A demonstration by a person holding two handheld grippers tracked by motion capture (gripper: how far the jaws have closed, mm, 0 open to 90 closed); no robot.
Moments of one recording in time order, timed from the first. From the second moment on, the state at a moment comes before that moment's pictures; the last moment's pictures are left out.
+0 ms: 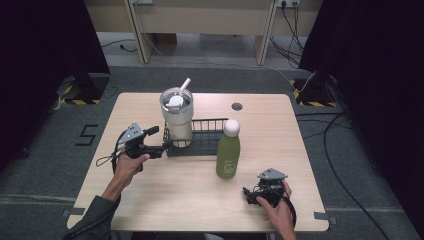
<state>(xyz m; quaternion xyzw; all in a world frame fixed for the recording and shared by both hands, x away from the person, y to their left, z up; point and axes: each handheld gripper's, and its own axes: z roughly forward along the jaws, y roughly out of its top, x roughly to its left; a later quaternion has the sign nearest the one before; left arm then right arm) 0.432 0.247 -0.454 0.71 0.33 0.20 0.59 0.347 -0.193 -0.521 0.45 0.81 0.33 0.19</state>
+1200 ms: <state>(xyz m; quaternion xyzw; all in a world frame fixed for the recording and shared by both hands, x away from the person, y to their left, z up) 0.391 0.252 -0.475 0.73 0.33 0.17 0.58 0.347 -0.193 -0.521 0.45 0.81 0.33 0.19</state>
